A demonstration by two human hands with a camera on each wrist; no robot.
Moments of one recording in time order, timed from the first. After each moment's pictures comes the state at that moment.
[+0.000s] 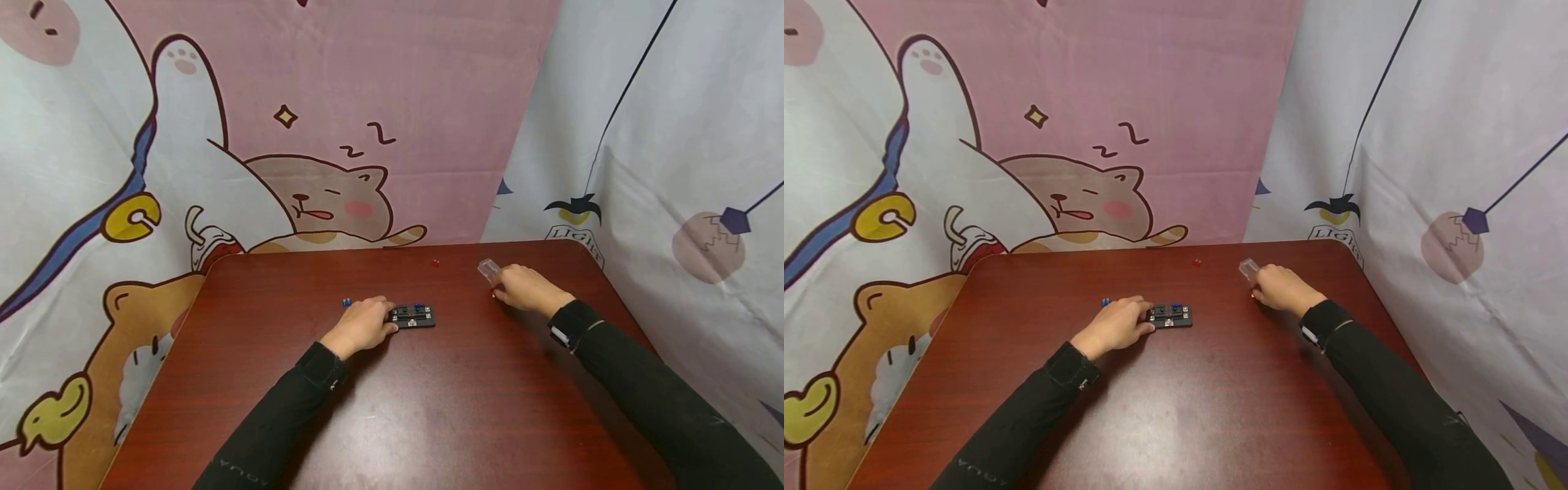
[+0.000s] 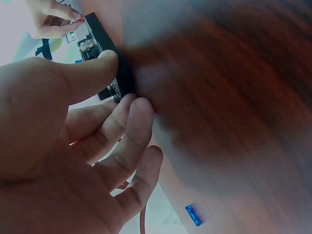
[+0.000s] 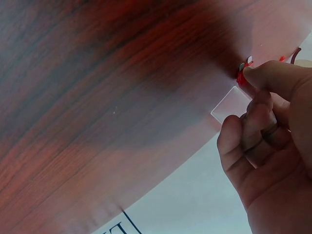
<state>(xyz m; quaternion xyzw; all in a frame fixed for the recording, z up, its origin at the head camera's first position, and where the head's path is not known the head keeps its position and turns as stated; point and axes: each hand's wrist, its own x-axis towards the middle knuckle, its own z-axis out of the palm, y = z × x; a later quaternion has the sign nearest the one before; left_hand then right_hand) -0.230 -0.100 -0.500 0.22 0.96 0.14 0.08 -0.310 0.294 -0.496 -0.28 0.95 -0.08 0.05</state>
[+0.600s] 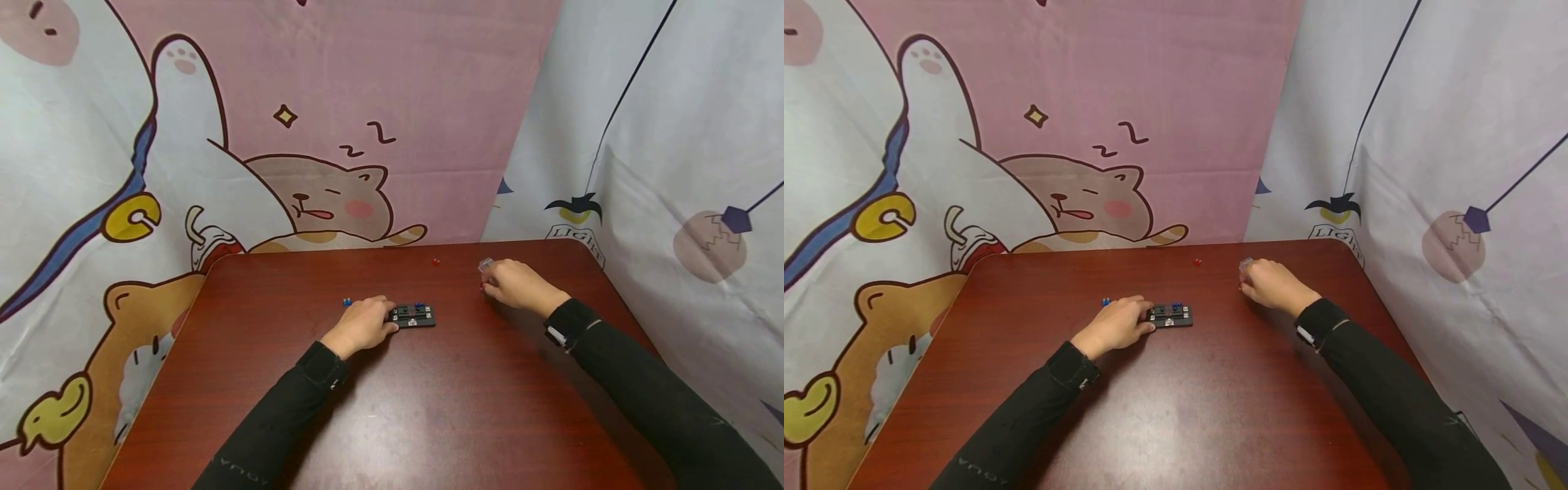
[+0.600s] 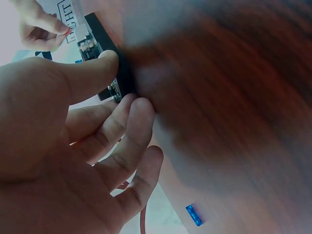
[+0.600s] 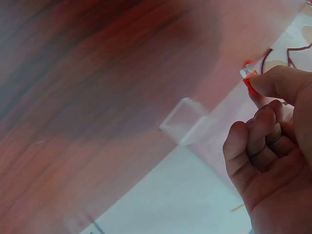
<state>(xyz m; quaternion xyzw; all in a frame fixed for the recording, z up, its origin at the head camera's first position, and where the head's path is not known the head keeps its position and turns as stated) -0.229 -0.100 -0.500 0.22 0.96 0.14 0.07 -0.304 0.273 -0.481 -0.30 0.95 -0.12 0.00</state>
